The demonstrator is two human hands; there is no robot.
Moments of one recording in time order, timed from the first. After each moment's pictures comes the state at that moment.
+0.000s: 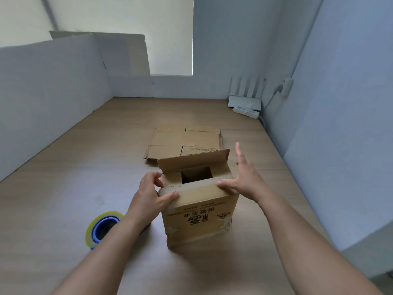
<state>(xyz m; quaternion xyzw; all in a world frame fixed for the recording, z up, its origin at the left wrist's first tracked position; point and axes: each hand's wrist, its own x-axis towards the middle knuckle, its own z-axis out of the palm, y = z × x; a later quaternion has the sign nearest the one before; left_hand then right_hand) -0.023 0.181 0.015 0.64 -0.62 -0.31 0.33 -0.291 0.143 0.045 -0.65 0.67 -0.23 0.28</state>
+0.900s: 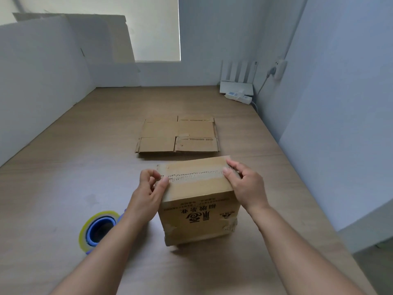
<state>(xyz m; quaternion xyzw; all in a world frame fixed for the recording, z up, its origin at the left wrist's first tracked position) -0.023 0.177 0.000 0.59 -0.59 -0.41 0.36 -0.274 0.178 0.003 -0.57 0.67 -0.41 0.23</state>
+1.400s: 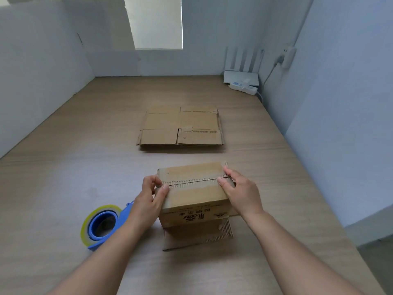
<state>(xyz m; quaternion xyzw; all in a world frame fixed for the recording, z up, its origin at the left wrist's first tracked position) -0.012 0.173 -0.046 0.63 -0.60 -0.38 0.33 -0.262 0.176 -0.041 -0.60 0.71 -0.31 0.21</state>
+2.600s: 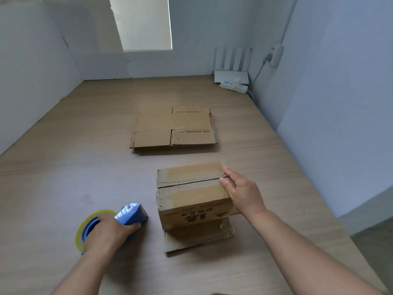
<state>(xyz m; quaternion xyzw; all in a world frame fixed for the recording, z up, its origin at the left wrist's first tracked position) 0.061 0.184 -0.082 0.85 -0.47 -0.23 0.02 -0.274 0.181 -0.044 -0.62 0.71 -0.27 0.19</state>
